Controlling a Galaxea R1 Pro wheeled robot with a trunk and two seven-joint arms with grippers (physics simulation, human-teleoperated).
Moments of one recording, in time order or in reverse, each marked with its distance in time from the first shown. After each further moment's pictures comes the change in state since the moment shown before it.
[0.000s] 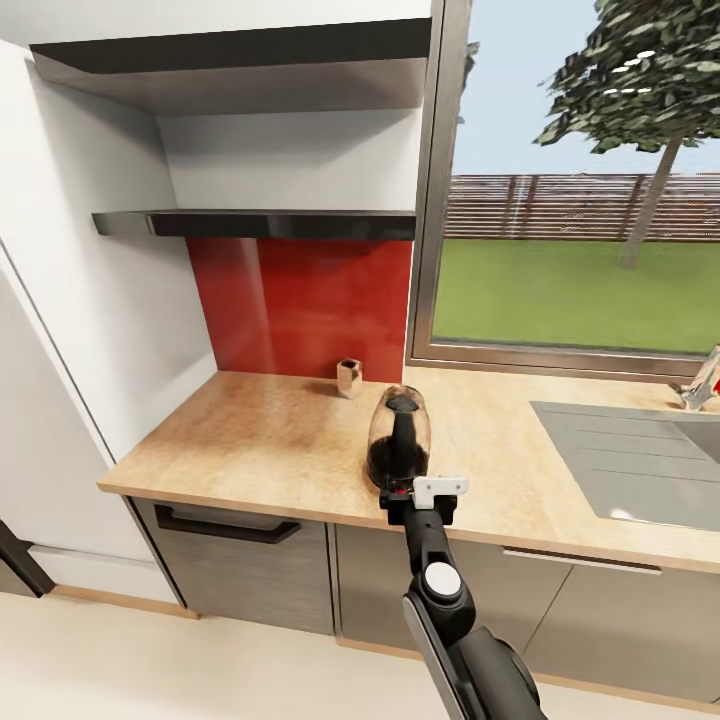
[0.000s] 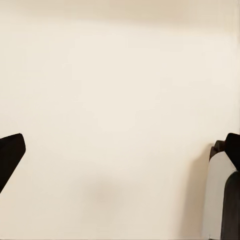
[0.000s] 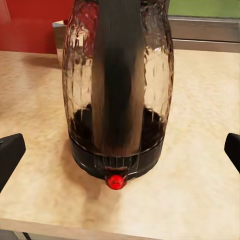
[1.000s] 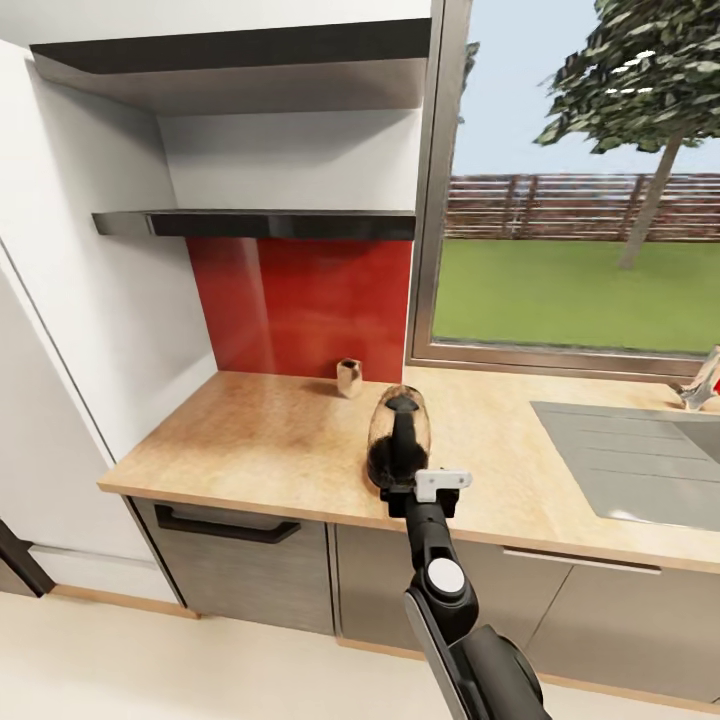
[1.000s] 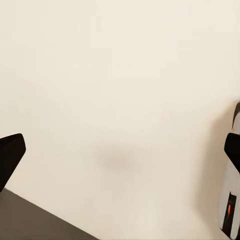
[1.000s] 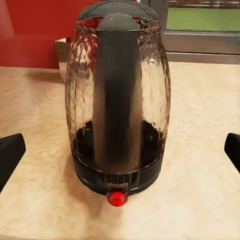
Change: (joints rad) left arm 0.004 0.007 0.007 0.071 -0.001 0.098 0.016; right arm -0.001 0.000 0.002 -0.045 0.003 -0.001 0.001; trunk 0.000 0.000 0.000
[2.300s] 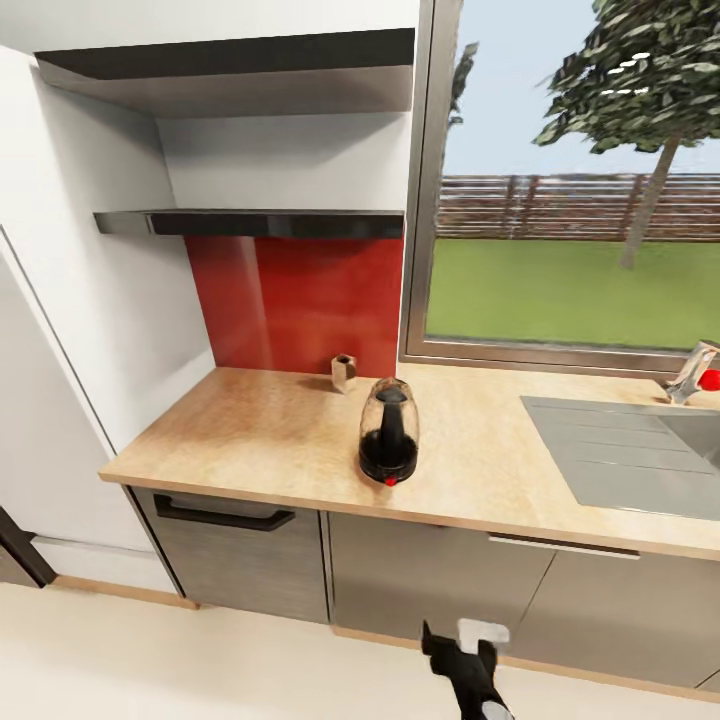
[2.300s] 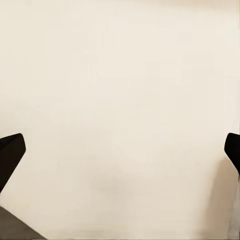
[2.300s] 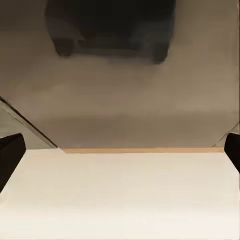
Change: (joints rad) left arm 0.001 0.025 0.000 -0.004 0.057 -0.143 0.007; right arm 0.104 -0.001 -0.446 0.726 -0.001 -0.388 0.325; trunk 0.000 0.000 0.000
